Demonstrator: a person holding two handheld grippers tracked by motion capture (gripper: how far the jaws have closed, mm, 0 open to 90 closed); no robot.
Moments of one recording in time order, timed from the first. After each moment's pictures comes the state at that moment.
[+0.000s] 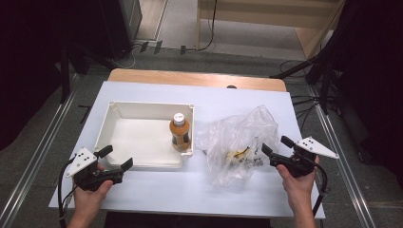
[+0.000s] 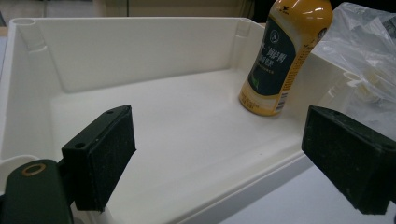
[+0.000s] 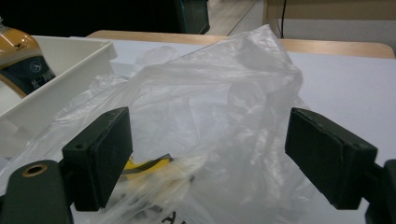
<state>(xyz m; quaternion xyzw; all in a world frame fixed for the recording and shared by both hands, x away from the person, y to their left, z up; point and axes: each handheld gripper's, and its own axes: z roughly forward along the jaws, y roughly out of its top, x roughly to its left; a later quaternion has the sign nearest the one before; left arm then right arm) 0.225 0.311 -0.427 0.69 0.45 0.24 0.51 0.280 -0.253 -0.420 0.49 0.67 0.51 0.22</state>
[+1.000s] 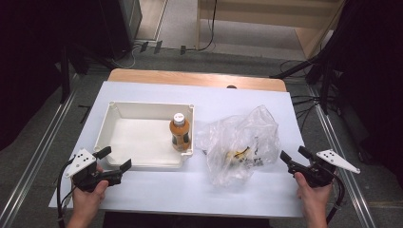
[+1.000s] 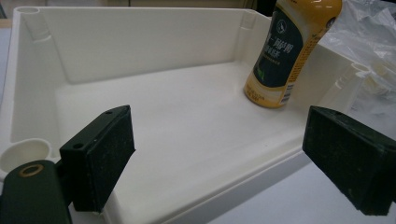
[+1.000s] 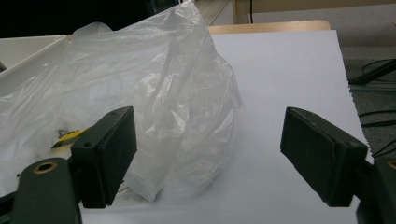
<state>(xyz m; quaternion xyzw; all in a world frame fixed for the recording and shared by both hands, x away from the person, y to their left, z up) 0.225 0.314 -0.432 0.70 0.46 0.24 0.50 0.261 -0.303 -0.445 0.53 0.64 0.51 0.24</state>
